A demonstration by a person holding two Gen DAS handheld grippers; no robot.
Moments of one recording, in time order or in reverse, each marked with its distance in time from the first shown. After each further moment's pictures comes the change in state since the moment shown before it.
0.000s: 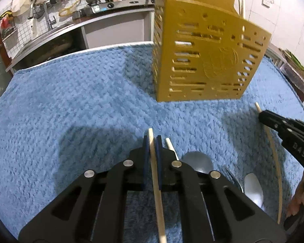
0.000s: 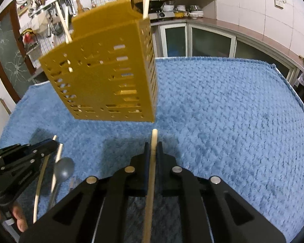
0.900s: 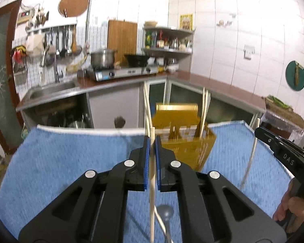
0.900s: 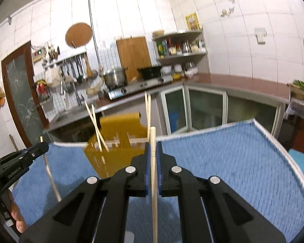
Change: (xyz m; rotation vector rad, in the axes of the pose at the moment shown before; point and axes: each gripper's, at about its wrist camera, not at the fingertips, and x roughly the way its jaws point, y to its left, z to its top) left arm -0.150 -0.006 0.052 -0.006 -0.463 -0.049; right arm -0.143 -0.011 0.046 0.049 -0.450 0.043
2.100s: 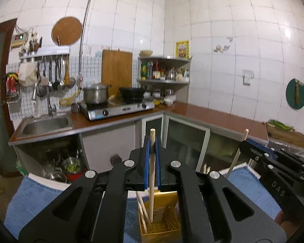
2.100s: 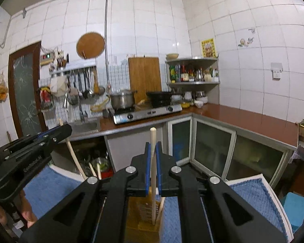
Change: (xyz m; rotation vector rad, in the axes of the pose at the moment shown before) left arm 0.062 -0.018 0.113 0.022 -0.156 -0.021; right arm 0.062 0.049 0.113 -0.136 -0.097 0.013
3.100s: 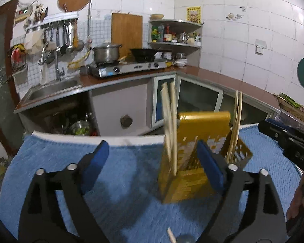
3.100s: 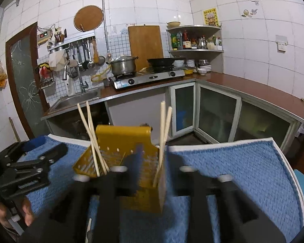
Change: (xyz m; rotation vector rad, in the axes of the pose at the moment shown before) left arm 0.006 0.045 -0.103 -0.022 0.230 0.064; right arm 0.014 -0.008 -0.092 0.021 0.188 0.013
